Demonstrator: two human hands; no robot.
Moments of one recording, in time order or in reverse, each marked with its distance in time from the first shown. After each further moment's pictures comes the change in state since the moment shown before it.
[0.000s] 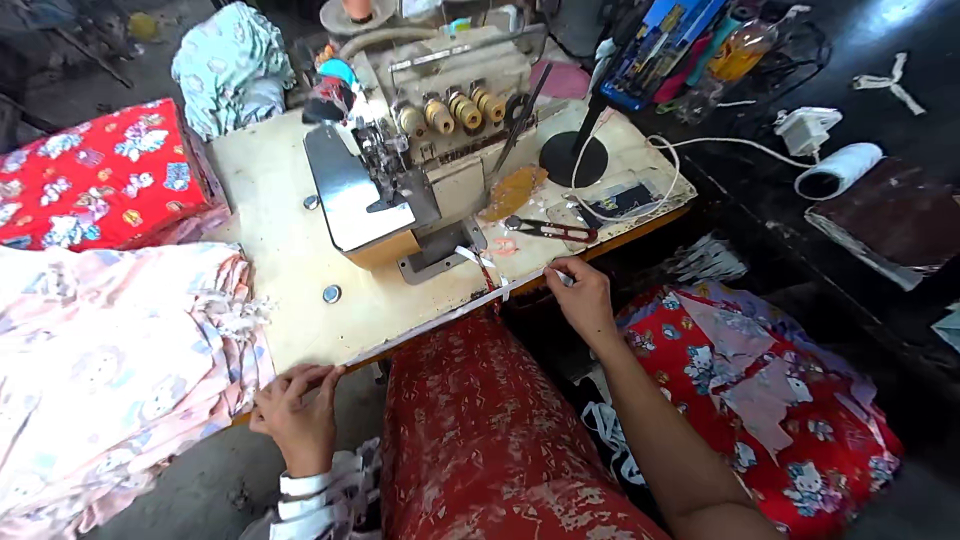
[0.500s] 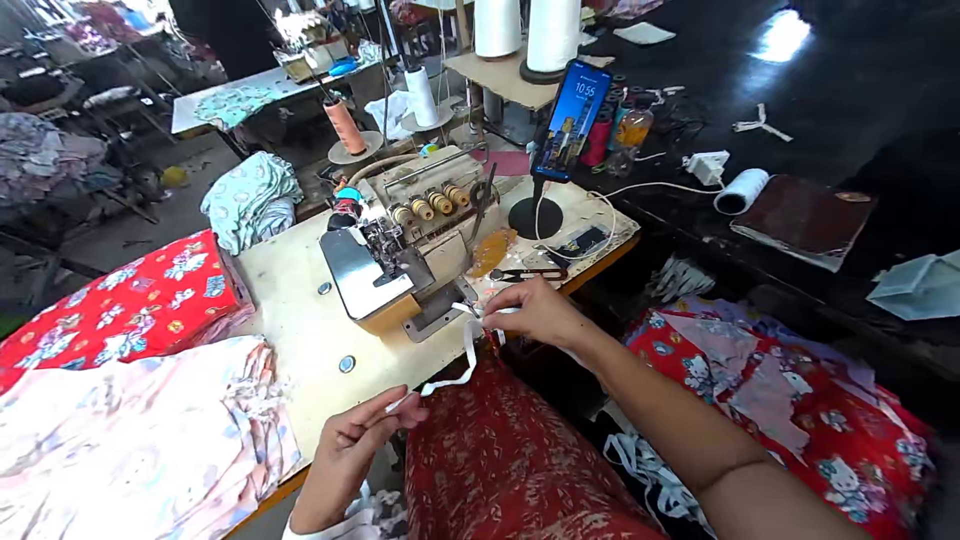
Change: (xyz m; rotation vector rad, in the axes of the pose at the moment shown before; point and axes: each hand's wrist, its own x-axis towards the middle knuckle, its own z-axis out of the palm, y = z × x) left_hand 0.047 0.082 -0.033 -1.185 -0.781 0.075; right_hand 0.022 -0.126 -0.056 0.362 -0.562 0.024
